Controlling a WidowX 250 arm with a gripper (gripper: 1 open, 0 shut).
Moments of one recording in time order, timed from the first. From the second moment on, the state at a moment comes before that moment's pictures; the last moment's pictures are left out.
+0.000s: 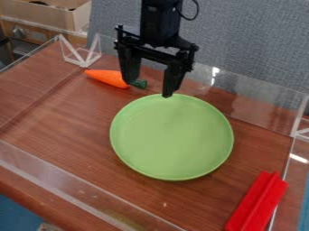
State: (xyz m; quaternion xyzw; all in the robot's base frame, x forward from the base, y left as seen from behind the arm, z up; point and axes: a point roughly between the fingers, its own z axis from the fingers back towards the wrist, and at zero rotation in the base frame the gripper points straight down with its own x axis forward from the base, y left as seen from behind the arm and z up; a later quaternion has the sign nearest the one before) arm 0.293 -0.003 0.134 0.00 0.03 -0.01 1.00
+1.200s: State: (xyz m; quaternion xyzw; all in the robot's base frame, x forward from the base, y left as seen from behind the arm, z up) arm 0.241 -0.155 0.057 -0.03 0.07 -0.15 0.99
